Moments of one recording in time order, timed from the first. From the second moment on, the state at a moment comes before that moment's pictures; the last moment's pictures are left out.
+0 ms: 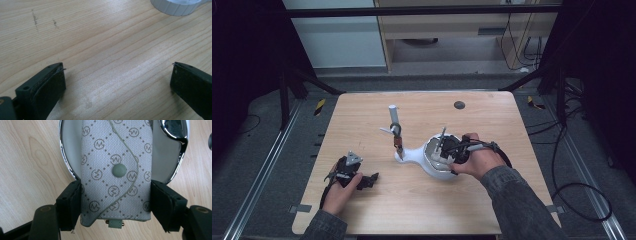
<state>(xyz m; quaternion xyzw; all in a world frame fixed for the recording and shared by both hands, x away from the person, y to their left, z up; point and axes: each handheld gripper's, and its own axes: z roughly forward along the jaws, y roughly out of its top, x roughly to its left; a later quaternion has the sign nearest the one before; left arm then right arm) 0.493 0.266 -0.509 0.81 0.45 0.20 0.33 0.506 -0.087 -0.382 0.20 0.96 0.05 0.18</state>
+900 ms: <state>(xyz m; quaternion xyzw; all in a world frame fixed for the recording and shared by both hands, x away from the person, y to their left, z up) 0.493 0.265 -0.509 0.81 0.44 0.19 0.33 0.518 -0.076 -0.390 0.19 0.97 0.04 0.17</state>
